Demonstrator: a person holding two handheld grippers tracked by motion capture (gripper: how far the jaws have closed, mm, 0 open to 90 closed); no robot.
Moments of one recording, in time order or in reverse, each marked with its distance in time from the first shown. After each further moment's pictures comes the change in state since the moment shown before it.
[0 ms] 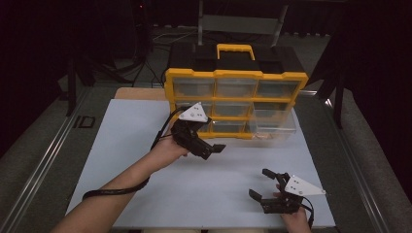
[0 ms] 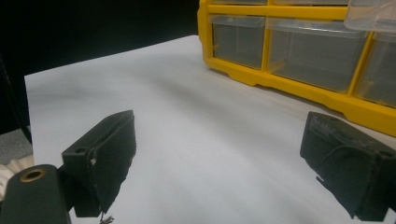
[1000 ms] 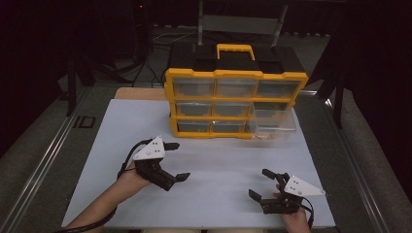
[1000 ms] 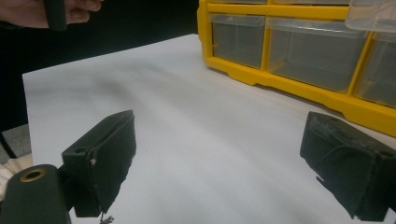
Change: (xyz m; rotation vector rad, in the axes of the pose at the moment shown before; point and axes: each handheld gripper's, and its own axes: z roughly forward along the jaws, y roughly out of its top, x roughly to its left) left arm -0.013 -0.110 -0.053 -0.072 0.008 0.030; right arm 0.002 0.000 0.000 0.004 -0.006 -0.008
